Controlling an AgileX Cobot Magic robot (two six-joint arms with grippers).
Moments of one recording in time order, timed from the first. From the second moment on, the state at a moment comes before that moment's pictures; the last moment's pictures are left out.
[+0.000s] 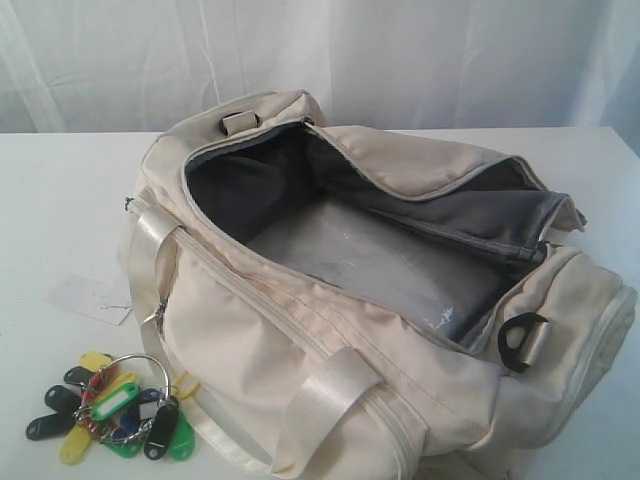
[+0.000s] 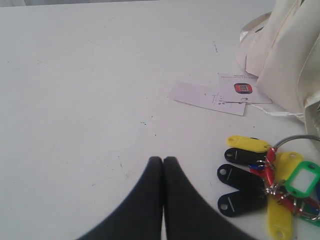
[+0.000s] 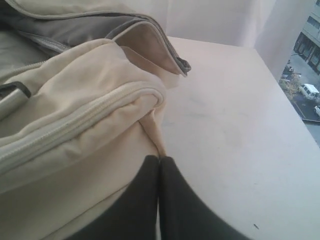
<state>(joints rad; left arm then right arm) -0.04 0.01 0.03 0.05 0.39 -0.04 0.19 0.01 0.00 -0.02 0.36 -0.08</state>
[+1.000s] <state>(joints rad) -0.04 0.01 0.03 0.05 0.39 -0.04 0.19 0.01 0.00 -0.03 0.36 0.05</state>
